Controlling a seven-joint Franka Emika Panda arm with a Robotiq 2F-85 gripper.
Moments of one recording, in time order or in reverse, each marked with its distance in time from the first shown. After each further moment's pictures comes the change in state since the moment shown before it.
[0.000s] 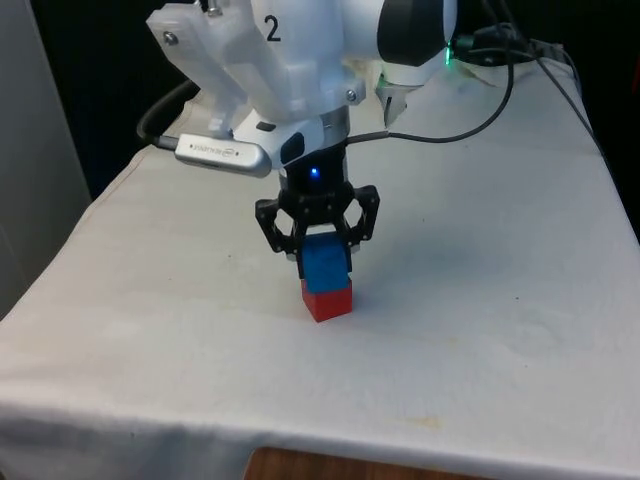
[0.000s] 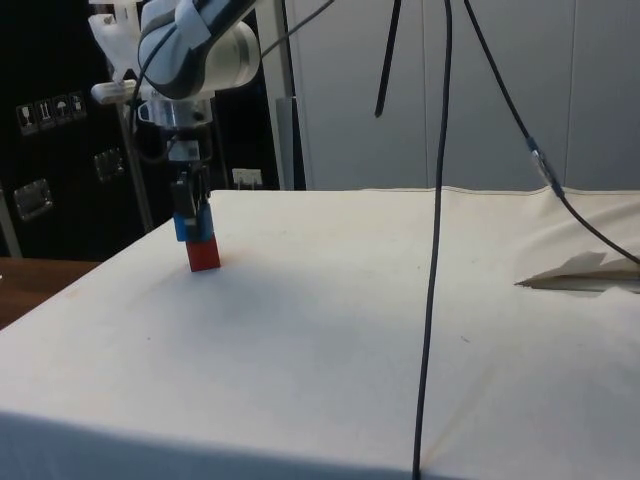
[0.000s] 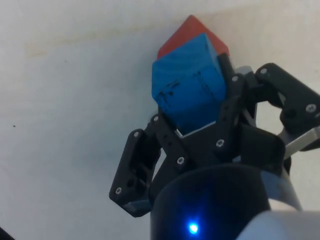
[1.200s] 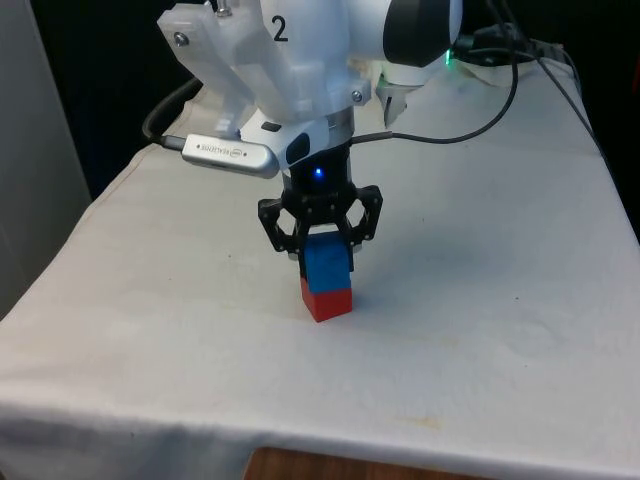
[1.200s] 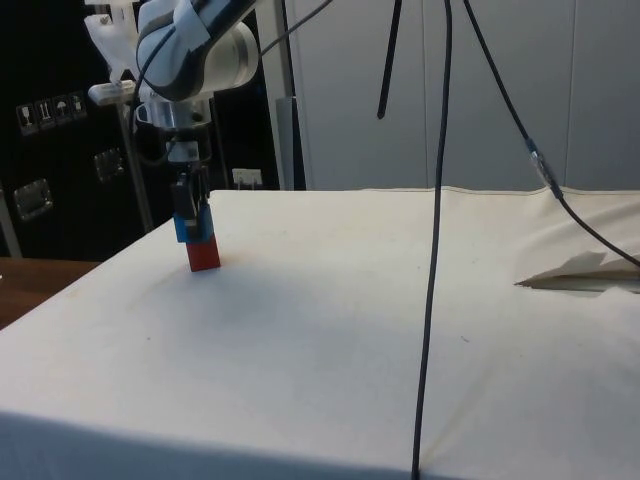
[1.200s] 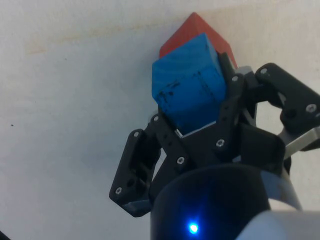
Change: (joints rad) arm 0.017 -0.002 -0.014 -0.006 -0.004 -0.001 -0.001
